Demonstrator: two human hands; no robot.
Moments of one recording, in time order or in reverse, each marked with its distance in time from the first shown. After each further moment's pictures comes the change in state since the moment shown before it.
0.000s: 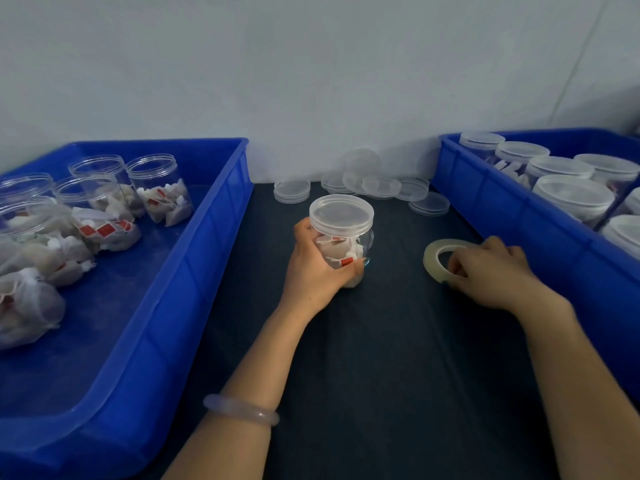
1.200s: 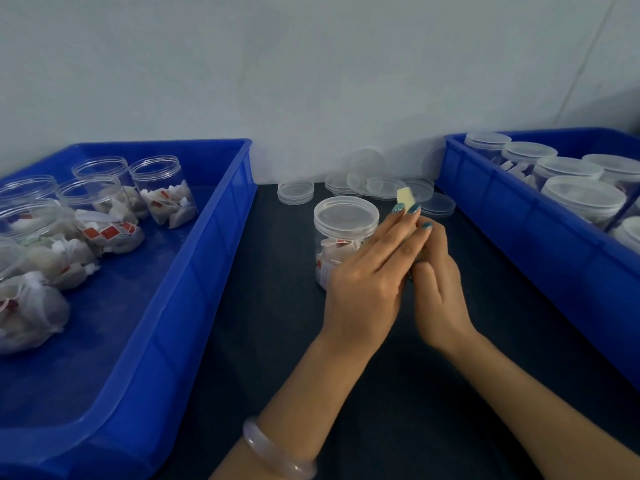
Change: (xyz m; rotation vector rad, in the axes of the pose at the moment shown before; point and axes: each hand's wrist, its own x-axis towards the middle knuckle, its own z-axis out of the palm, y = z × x) left_hand -0.035 0.043 0.031 0.377 0.328 0.905; right_hand -0.042 -0.095 0.022 1.161 0.726 -0.516
